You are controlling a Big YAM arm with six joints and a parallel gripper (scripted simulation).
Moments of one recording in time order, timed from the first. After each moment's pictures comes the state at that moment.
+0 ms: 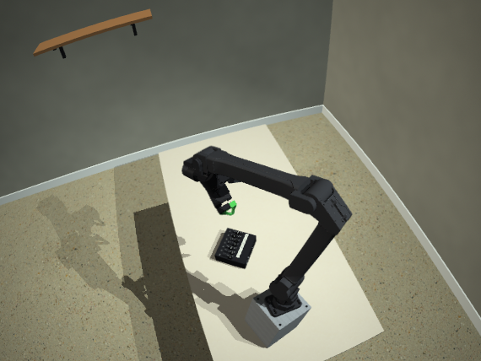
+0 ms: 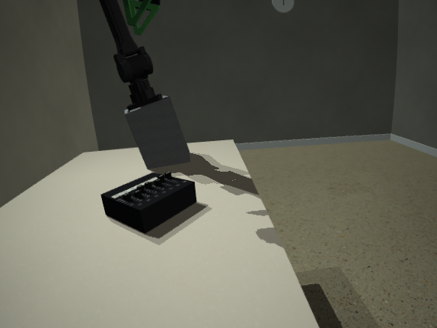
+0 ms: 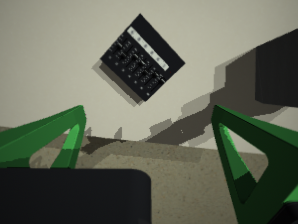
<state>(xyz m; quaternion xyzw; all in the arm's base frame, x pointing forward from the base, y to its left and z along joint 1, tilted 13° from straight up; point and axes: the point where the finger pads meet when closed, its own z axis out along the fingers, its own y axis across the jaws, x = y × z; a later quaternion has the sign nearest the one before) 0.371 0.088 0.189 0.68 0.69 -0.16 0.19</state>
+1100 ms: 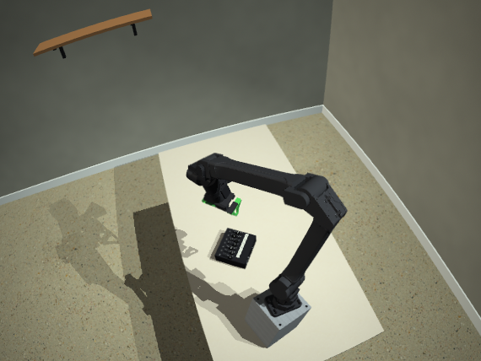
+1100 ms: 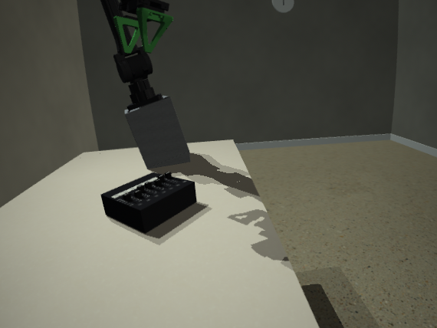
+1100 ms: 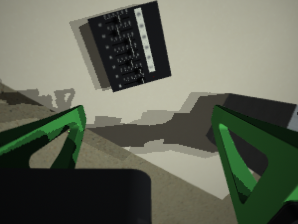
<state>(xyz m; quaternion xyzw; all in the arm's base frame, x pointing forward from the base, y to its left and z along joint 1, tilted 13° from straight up) 0.385 0.078 0.143 0.47 0.86 -0.19 0.12</state>
